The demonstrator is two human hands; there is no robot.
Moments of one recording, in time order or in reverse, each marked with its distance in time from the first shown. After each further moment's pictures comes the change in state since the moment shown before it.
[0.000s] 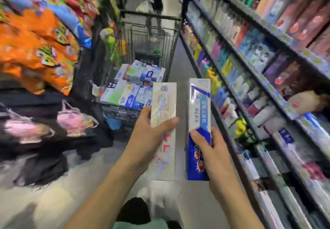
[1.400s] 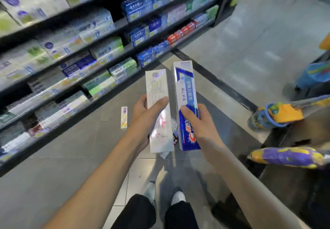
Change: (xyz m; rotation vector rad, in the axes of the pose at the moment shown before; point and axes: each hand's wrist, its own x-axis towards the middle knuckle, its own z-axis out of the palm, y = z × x) left_hand -0.376 -0.430 0.120 0.665 -1.930 -0.561; right_hand -0.443 0.412 -0.072 0.775 1.928 -0.004
